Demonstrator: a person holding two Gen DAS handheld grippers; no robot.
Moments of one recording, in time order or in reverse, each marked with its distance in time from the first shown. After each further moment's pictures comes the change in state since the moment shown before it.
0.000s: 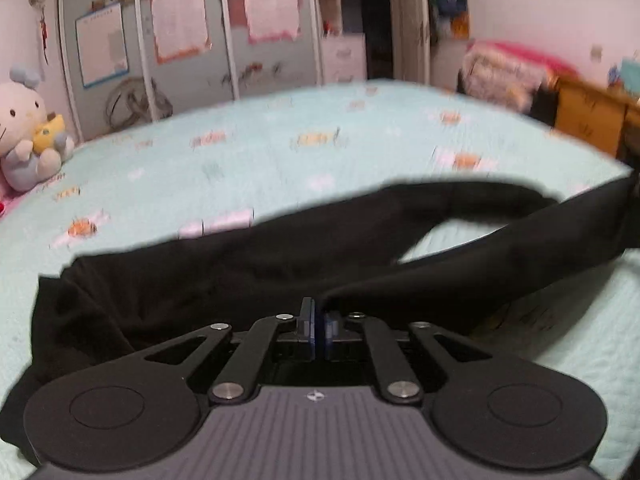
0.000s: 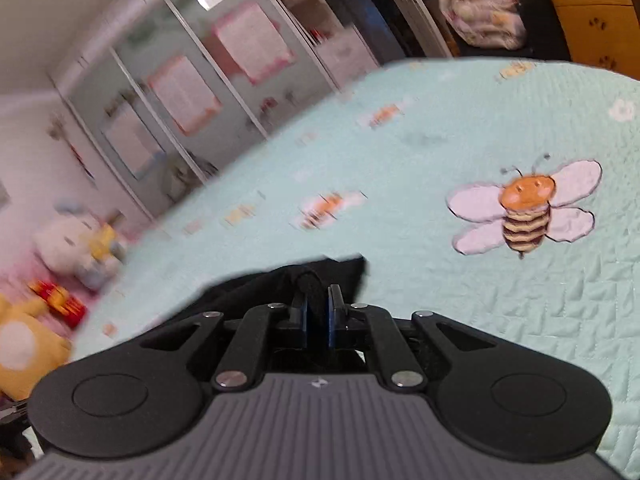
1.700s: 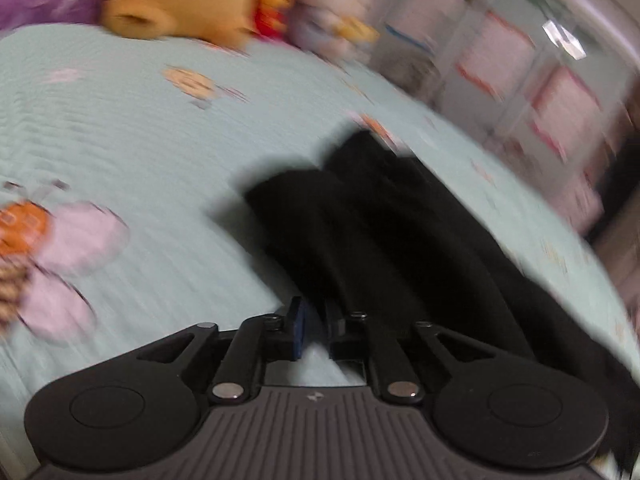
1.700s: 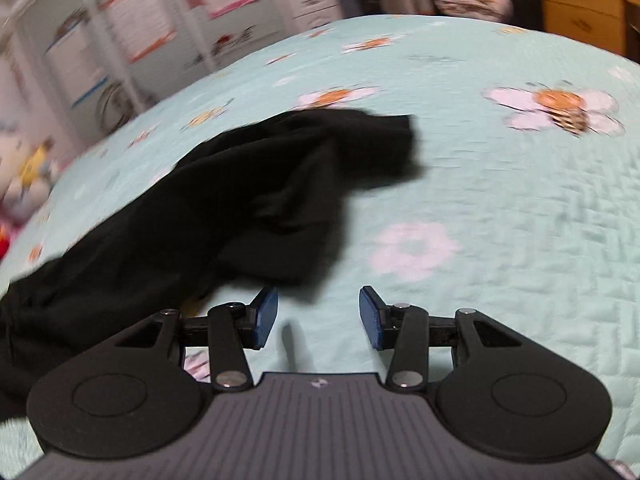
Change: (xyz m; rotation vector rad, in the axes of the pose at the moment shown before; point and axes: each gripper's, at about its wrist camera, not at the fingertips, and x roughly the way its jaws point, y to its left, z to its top) left arm -0.065 0.151 -0.141 -0.861 -0.025 0.344; right arm 0.184 0.215 -0.236 -0.065 0.069 -0.228
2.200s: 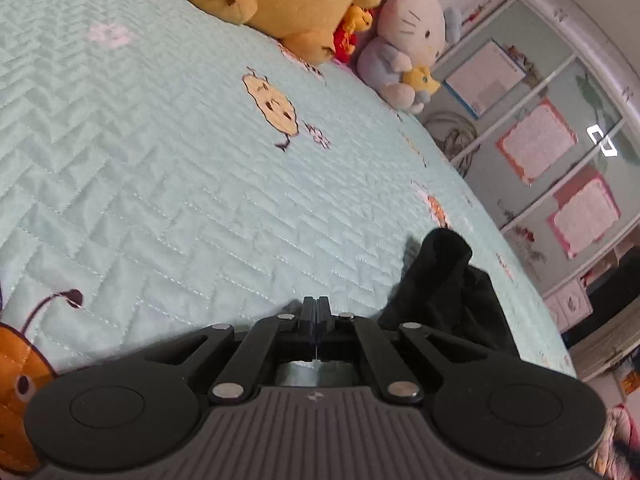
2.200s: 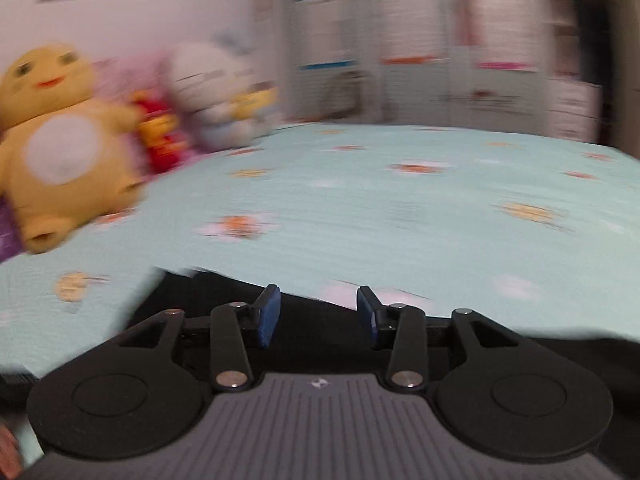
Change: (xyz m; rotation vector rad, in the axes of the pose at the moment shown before) left arm 0.048 0.122 0.072 -0.361 -0.113 -0.030; right arm 0.023 0.397 -0.040 -0.553 -0.102 0.346
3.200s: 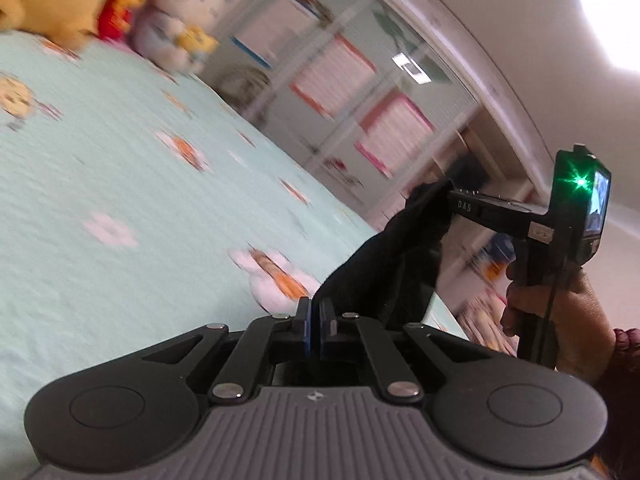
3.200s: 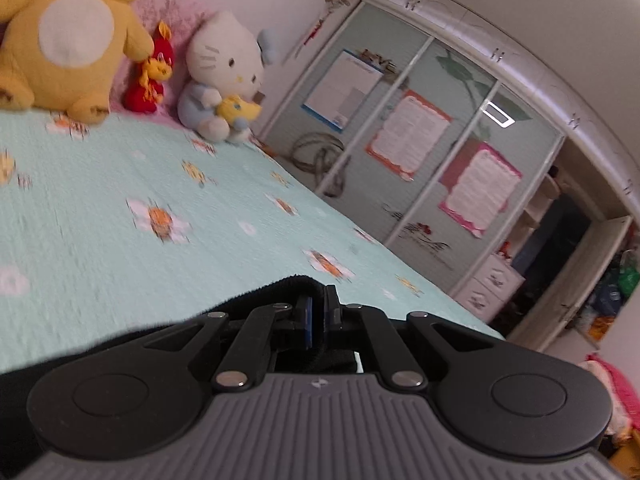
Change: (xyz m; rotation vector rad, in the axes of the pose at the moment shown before) left arm -0.043 -0.102 -0.060 0.256 0.097 -0.541; right arm 0.094 0.324 0.013 -0.663 -0.171 -0.182
